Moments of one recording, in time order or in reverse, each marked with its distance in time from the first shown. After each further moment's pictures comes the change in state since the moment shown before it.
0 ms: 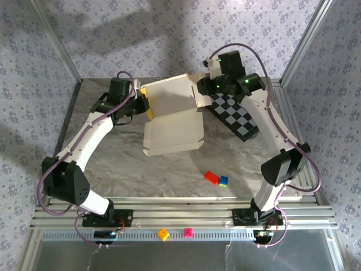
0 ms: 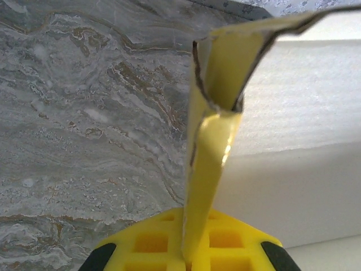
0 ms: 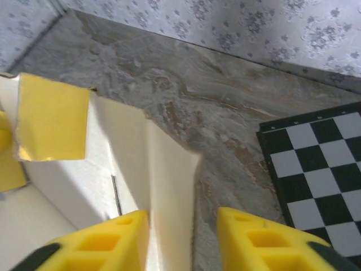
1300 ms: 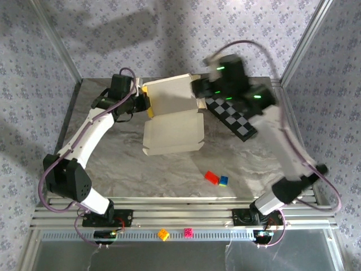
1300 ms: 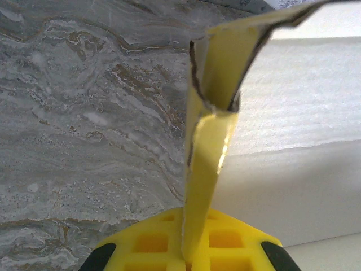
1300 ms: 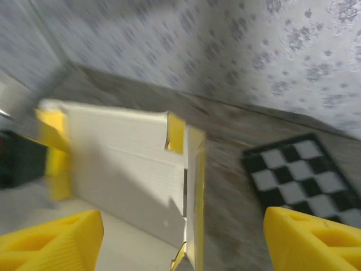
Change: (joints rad) left arm -0.008 0.043 0.085 -0.074 0.001 0.062; right arm 0.080 -0.264 -0.055 0.039 0.093 0.134
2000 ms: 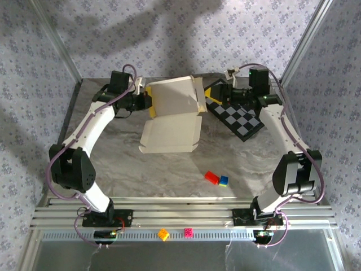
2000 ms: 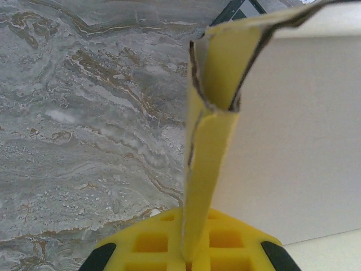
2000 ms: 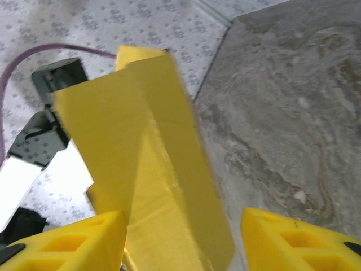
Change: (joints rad) left arm 0.055 0.100 0.064 -0.031 0.204 0.093; right arm -0.355 0.085 -0.470 0.472 -1.035 0.338
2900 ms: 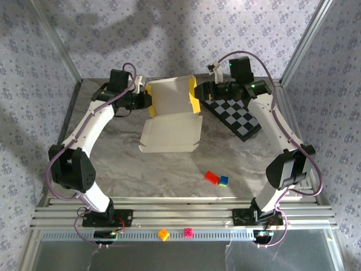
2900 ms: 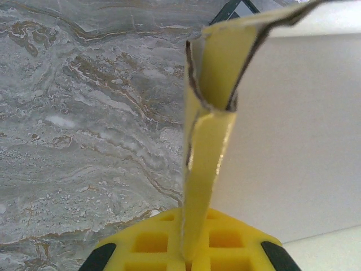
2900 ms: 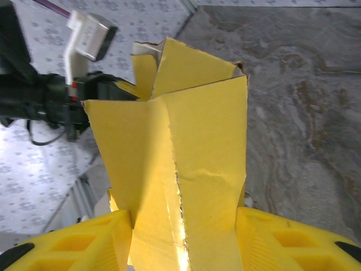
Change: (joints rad) left arm -0.002 0.001 0.029 -0.023 -0.003 0.019; right arm 0.174 0.103 0.313 -0.363 0.360 -0.311
